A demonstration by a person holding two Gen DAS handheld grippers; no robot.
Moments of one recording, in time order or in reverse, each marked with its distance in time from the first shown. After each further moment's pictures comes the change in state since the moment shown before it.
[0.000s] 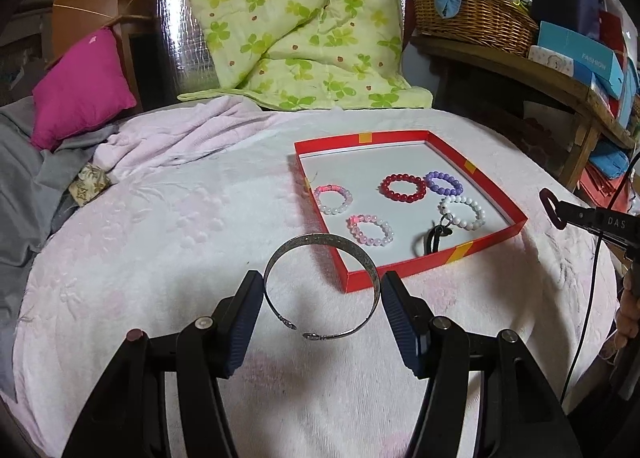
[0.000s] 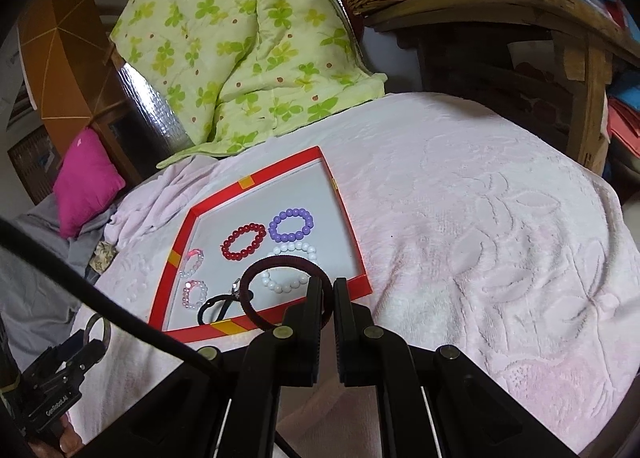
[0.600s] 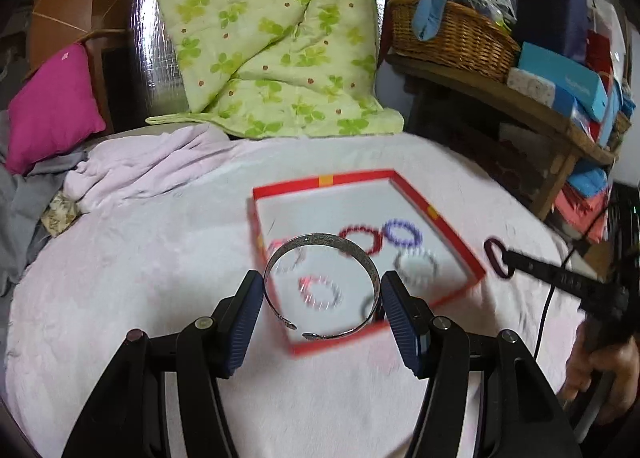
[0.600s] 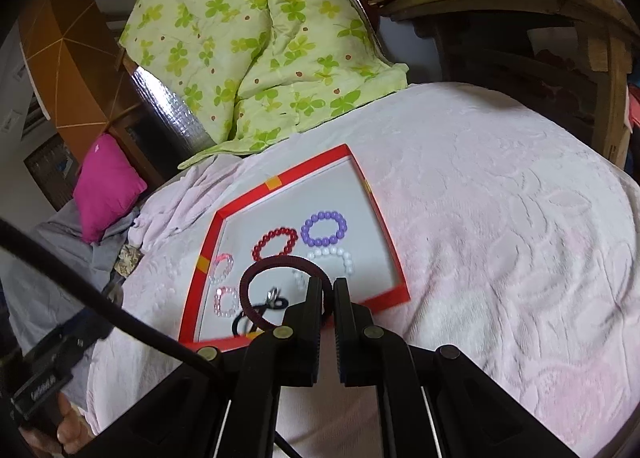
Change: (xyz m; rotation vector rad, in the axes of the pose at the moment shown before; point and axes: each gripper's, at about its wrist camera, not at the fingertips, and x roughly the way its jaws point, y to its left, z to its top) left arm 0.009 -0.027 0.070 -0.019 -0.031 -0.114; right arm 0.014 0.010 0.019 0.031 0.042 0.091
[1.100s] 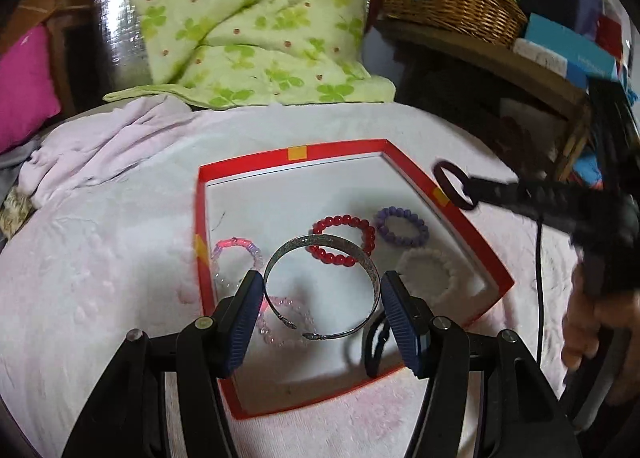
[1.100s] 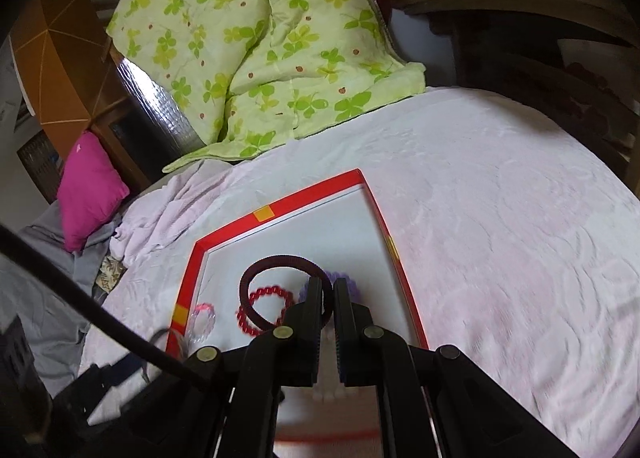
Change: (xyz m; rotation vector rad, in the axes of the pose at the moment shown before) left arm 0.097 -0.016 0.002 0.031 0.101 -0.055; right arm 0.087 0.013 0.065 -0.038 0.033 -0.024
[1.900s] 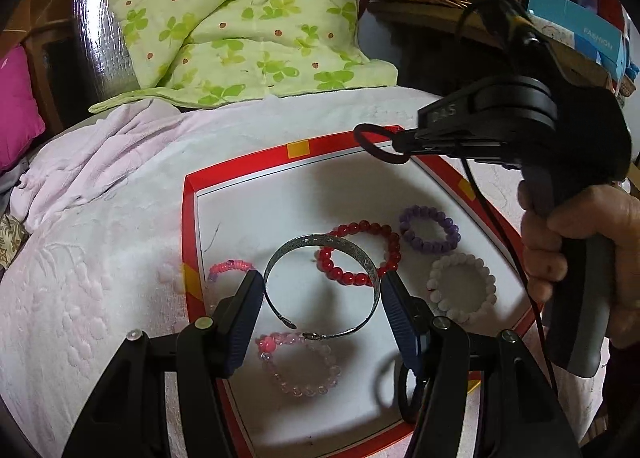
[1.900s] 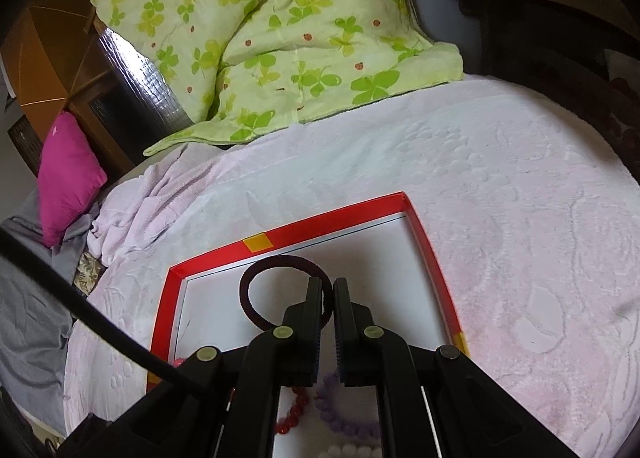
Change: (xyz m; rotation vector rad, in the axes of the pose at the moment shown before) left arm 0.039 0.004 0.013 0.068 0.036 0.034; right arm 0.100 0.029 0.052 -0.039 0.107 -0.023
